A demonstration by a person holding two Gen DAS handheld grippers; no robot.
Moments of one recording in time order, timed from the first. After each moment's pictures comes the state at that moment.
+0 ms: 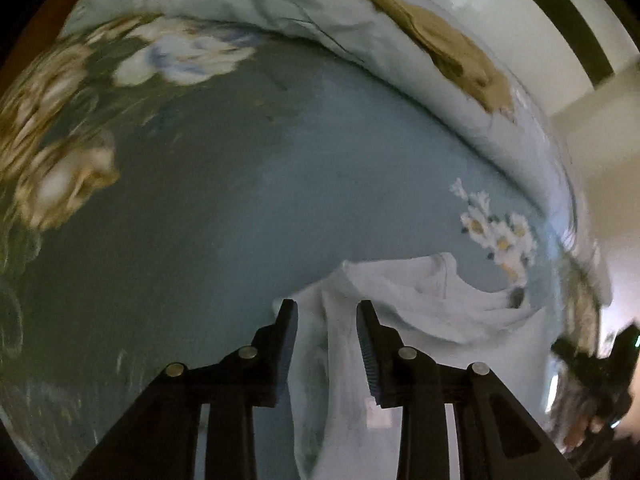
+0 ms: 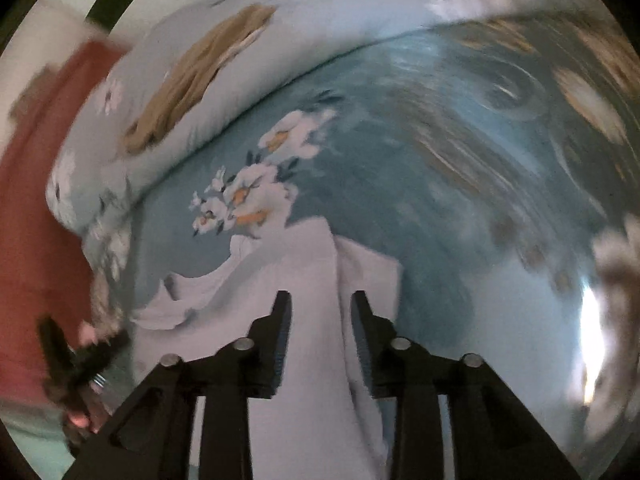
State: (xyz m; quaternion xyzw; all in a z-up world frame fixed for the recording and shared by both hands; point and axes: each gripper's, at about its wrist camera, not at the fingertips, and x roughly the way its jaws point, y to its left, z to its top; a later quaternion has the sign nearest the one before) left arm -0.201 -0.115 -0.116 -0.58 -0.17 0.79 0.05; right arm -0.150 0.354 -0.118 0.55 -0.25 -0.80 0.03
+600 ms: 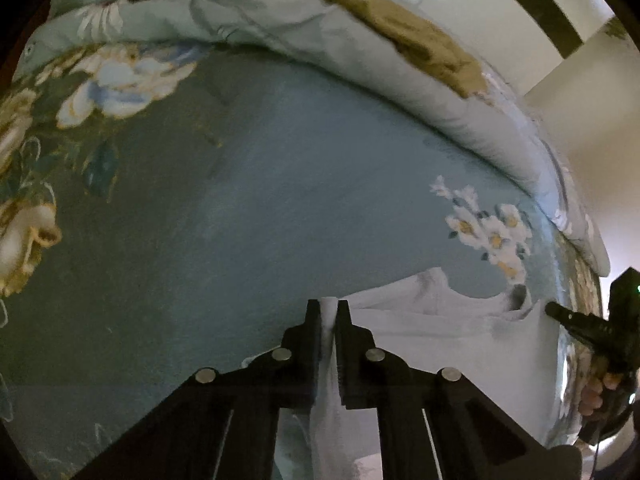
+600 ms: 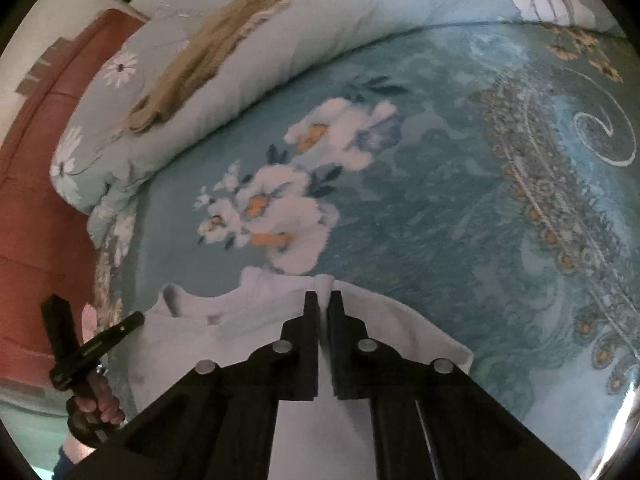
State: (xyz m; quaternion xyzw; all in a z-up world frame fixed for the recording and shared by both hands) left arm -0.215 -0.106 -0.118 -0.55 -0.15 0.81 0.10; right arm -0.192 0.342 -0.132 0.55 -0.26 -0.79 0.09
